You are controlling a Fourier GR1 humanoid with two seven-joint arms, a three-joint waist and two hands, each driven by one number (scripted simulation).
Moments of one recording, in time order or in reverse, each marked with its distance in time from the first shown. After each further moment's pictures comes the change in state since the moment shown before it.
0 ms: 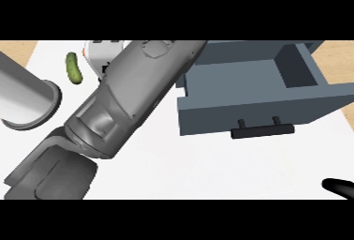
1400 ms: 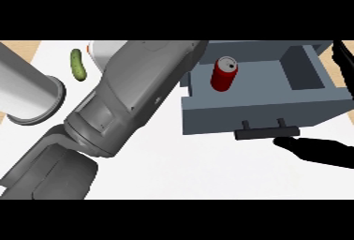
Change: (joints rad) left arm -0.040 0.000 -0.028 0.065 0.191 0.125 -0.133; right arm -0.190 -0.167 0.254 0.225 0.539 0.019 -0.217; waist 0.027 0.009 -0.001
